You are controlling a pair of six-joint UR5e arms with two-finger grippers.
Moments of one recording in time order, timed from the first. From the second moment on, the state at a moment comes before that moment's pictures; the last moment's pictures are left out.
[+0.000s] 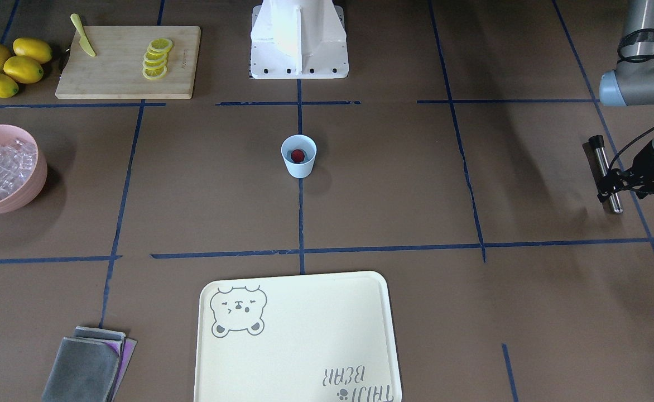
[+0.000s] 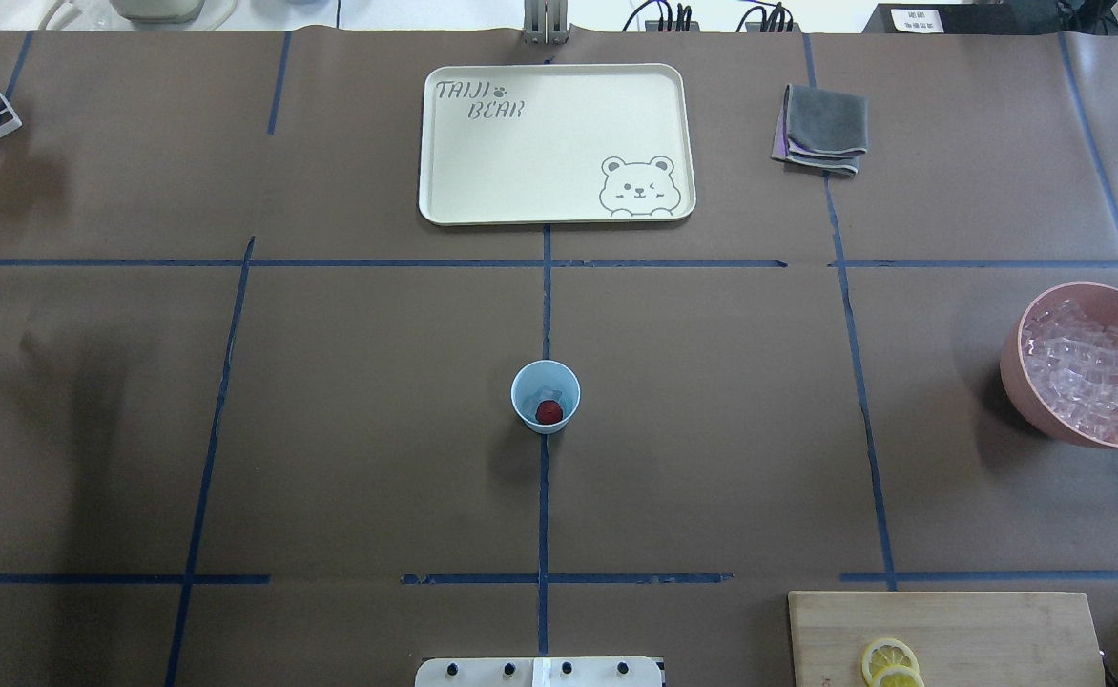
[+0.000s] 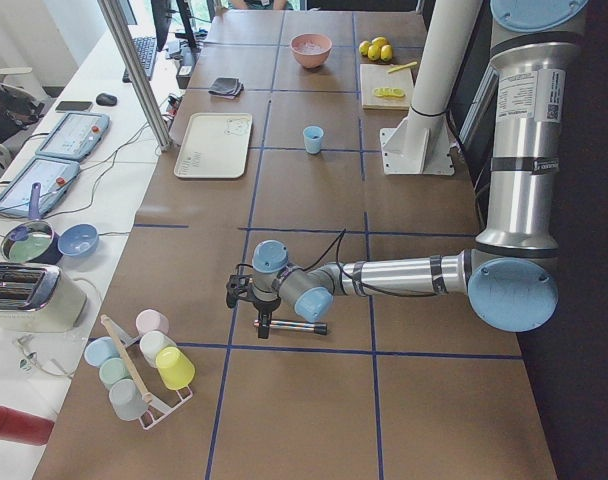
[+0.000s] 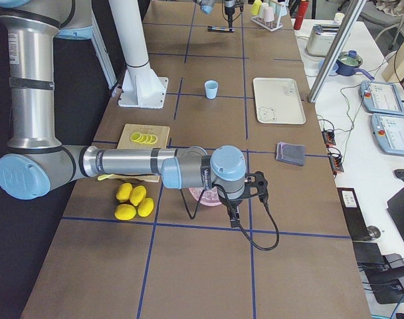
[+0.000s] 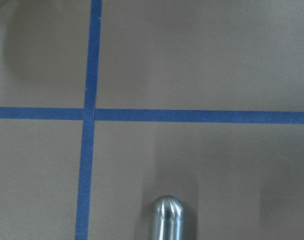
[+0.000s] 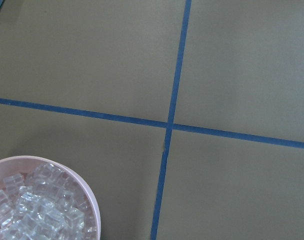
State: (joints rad) left arm -1.12 -1.56 -1.38 -2.29 -2.12 -0.68; right arm 1.65 -1.62 1.69 -1.51 2.40 -0.10
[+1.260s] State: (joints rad) left arm -1.09 -1.56 -1.33 -2.38 -2.13 -0.69; right arm 1.65 -1.62 1.69 -1.51 2.40 -0.10
